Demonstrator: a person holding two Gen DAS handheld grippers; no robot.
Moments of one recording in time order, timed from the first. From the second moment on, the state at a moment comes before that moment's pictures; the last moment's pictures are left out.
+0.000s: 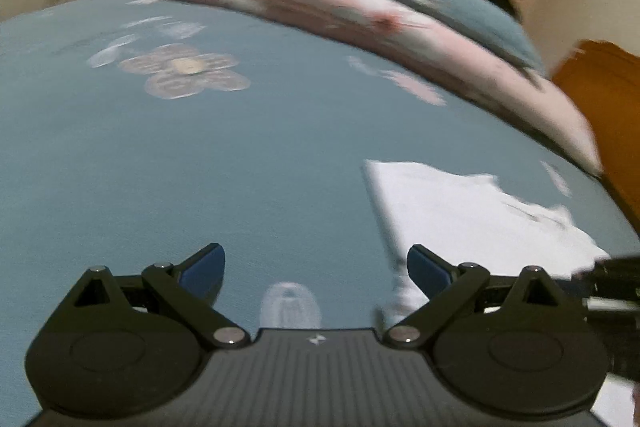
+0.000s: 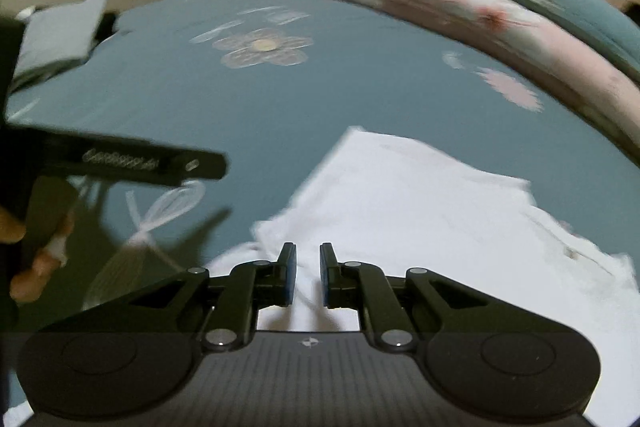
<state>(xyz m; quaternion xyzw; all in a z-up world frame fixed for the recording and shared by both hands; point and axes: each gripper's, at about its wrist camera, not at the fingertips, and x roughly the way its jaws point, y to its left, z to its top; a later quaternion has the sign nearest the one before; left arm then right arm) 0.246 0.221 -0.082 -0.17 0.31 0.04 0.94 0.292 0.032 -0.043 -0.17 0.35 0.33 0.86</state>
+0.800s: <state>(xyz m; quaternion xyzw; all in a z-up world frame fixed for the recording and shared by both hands) 0.266 0.114 -0.107 -0.04 0.33 -0.12 0.94 0.330 -0.257 -0.056 0.07 0.33 0.08 0.94</state>
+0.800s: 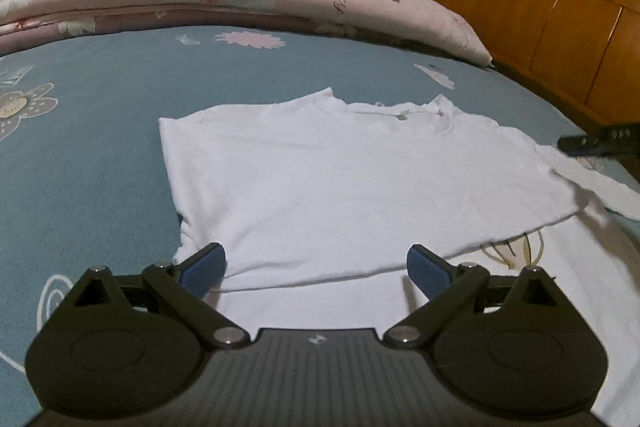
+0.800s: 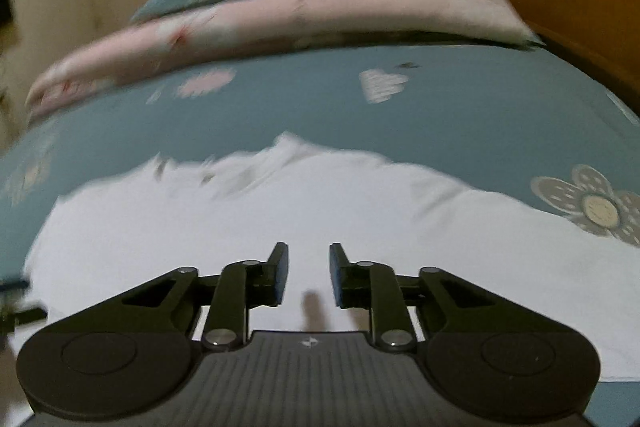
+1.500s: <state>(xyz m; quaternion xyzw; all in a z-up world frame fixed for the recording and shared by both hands) 0.264 0.107 -0.108 -0.01 0.32 -0.11 0.94 0.339 -0.245 -0.091 -0.02 0.32 0.15 0.94</state>
